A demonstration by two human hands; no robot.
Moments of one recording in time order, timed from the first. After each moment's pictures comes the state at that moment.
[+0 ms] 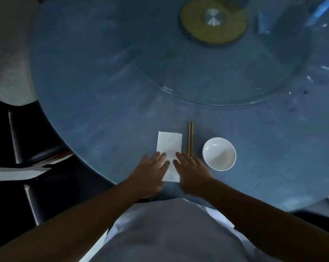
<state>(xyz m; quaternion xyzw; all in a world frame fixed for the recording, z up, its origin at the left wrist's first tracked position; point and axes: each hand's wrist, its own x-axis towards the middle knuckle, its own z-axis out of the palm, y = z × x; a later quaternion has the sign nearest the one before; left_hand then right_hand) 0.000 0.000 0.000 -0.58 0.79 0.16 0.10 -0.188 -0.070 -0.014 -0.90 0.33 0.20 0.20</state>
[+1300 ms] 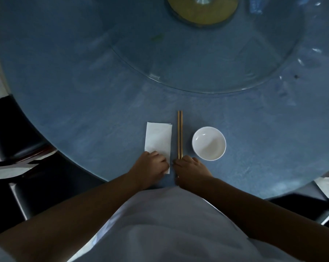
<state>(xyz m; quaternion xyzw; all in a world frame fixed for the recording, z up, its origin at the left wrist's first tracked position) -0.025 -0.020 -0.016 -0.52 0.83 0.18 -0.07 -0.215 -0.064 -0.015 -0.91 0.32 0.18 0.20</state>
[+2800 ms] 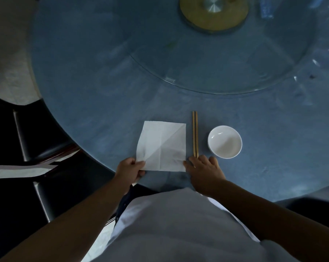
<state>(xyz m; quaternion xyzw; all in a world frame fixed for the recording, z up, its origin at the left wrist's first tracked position) 0.046 0.037 -0.024 -0.78 0.07 0.54 -0.32 -0.207 -0.041 -0.008 -0.90 0.36 0.19 0.13</state>
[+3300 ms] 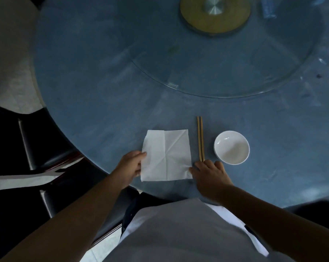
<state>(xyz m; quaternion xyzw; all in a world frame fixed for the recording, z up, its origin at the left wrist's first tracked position) 0.078 -0.001 -0.015 -0.69 0.10 0.62 -0.35 -0.201 -0.044 -0.011 -0.90 0.39 0.18 0.12</state>
